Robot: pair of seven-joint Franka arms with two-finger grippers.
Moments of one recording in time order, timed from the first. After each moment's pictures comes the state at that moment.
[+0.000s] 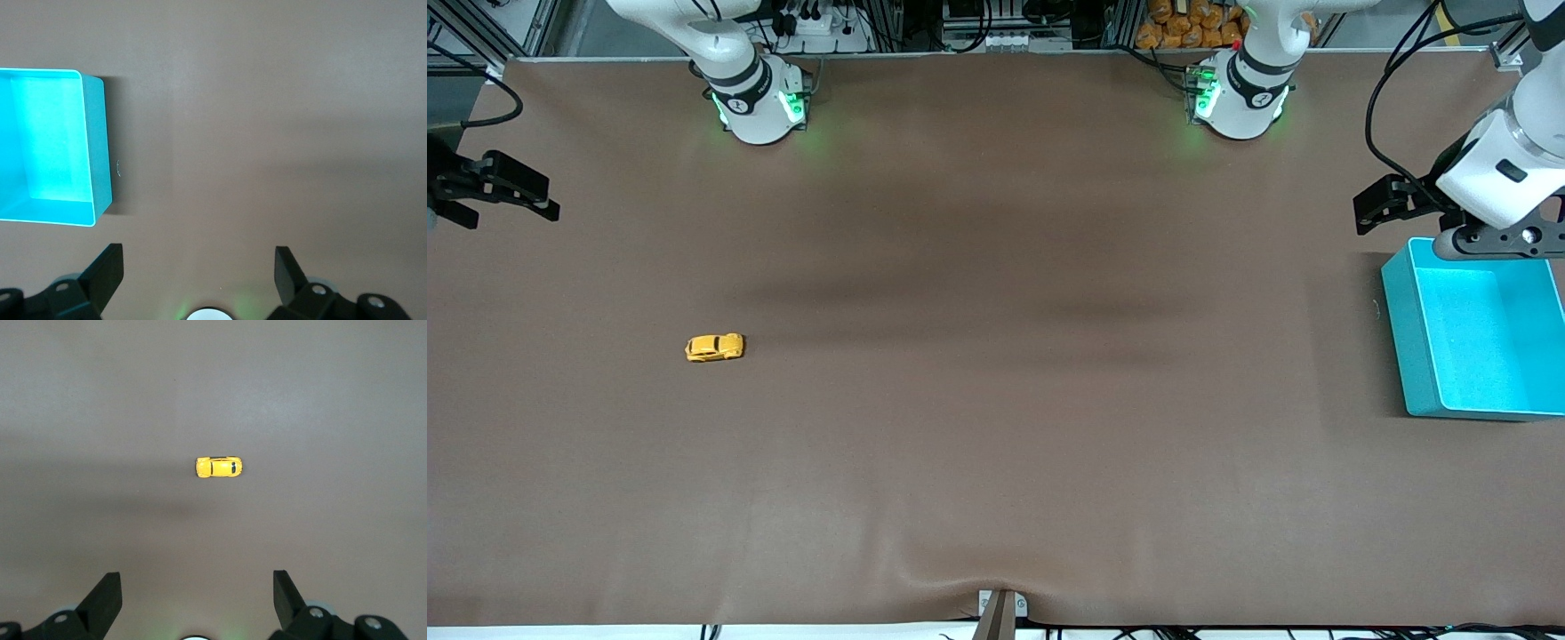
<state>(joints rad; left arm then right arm) -0.01 0.04 -0.13 -1.52 0.06 1.46 -0.12 0.08 -0.01 -0.12 -1.51 0.02 1.44 -0.12</state>
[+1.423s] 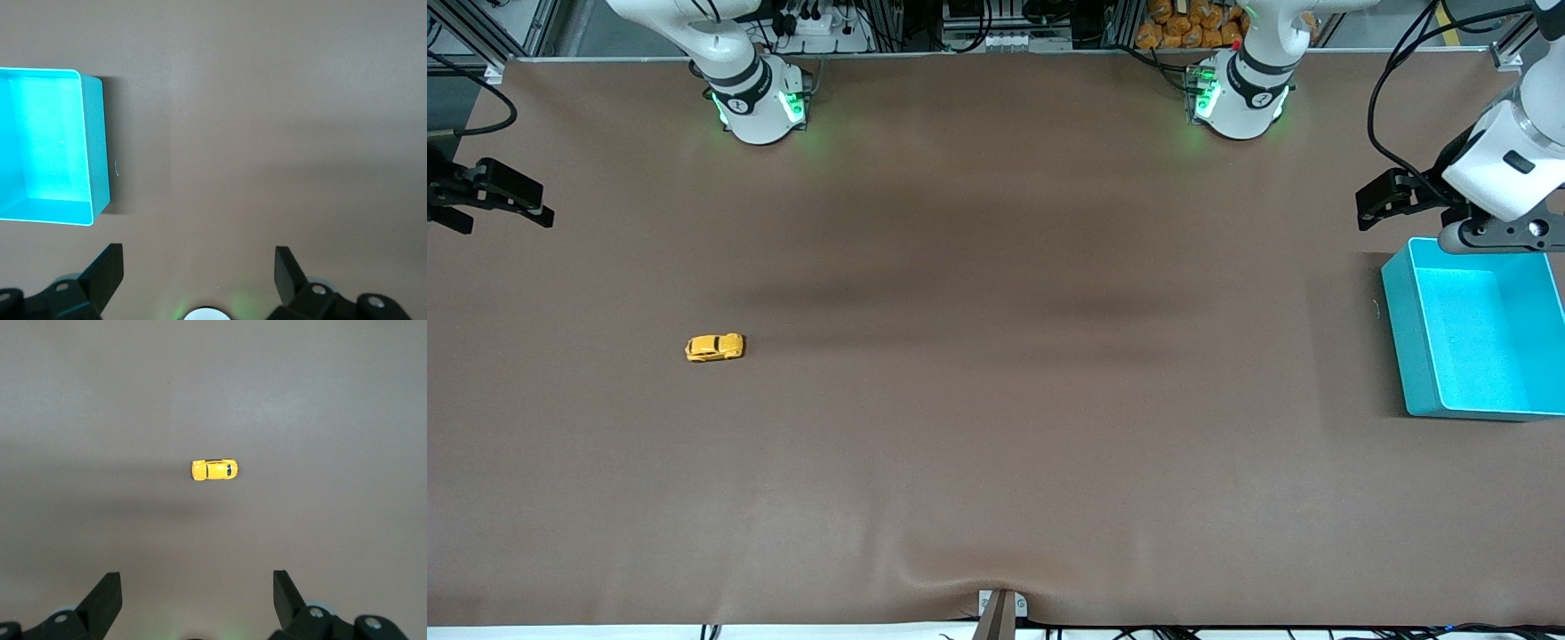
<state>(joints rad) -0.01 0.03 -0.13 -1.52 0.05 1.46 -0.12 0.08 0.00 -0.14 -1.52 0.02 1.46 -0.12</state>
